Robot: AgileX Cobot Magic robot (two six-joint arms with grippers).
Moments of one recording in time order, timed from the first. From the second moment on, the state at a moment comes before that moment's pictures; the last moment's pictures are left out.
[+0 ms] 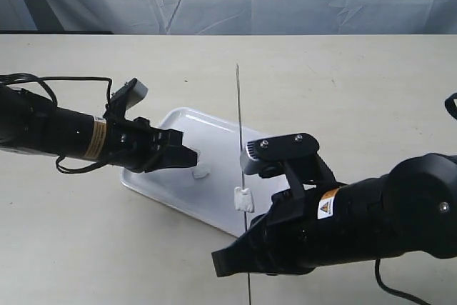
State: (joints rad) left arm -0.26 1.95 -0.79 1.44 -0.79 -1.70; right arm 0.94 1.40 -0.57 0.69 0.26 -0.13
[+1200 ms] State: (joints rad) left arm -0.28 1.64 -0.85 1.50 -1.21 -1.54; right arm 0.72 1.24 -0.69 0.54 0.43 -0.18
